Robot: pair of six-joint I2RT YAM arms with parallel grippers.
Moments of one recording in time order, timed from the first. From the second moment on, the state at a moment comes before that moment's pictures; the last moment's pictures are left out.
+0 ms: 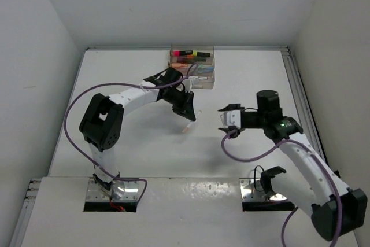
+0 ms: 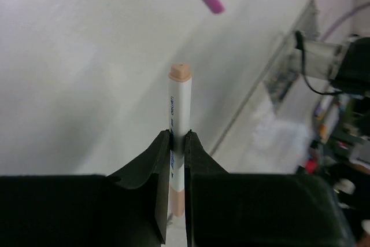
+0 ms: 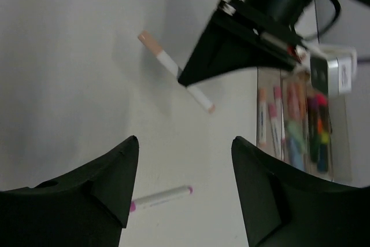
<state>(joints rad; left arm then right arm) -0.57 1.86 1.37 -0.55 0.65 -0.23 0.25 0.90 0.69 -0.45 -0.89 -1.11</state>
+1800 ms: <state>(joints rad) -0.06 1.57 1.28 -0.51 0.62 -0.12 0.46 2.29 1.93 -0.24 -0.44 -1.21</state>
